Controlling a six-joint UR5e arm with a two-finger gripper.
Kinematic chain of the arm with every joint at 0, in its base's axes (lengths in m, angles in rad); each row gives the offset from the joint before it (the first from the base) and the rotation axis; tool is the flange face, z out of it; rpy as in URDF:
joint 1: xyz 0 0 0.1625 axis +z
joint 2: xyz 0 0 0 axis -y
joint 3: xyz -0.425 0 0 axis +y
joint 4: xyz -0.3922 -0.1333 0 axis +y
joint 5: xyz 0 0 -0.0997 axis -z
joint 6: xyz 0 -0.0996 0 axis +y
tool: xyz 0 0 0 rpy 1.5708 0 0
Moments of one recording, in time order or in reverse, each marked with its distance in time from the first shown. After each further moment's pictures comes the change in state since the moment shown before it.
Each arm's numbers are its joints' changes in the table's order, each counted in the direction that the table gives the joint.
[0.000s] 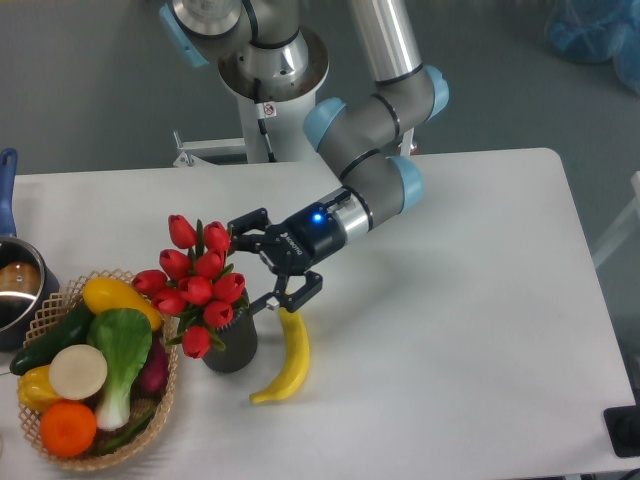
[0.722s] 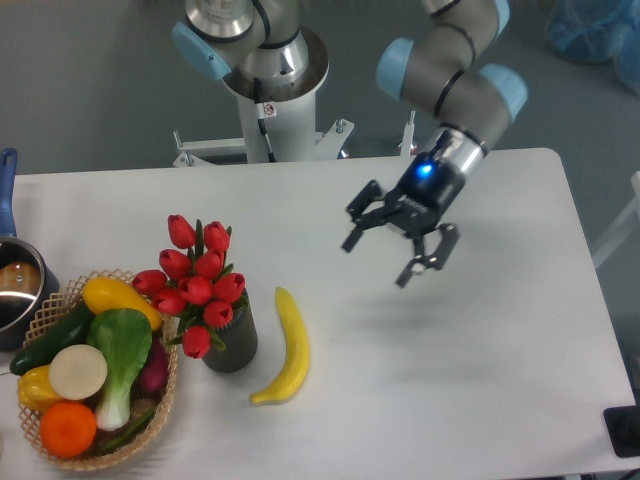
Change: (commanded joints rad) arm 0.269 0.178 -0.127 0.009 0.585 0.115
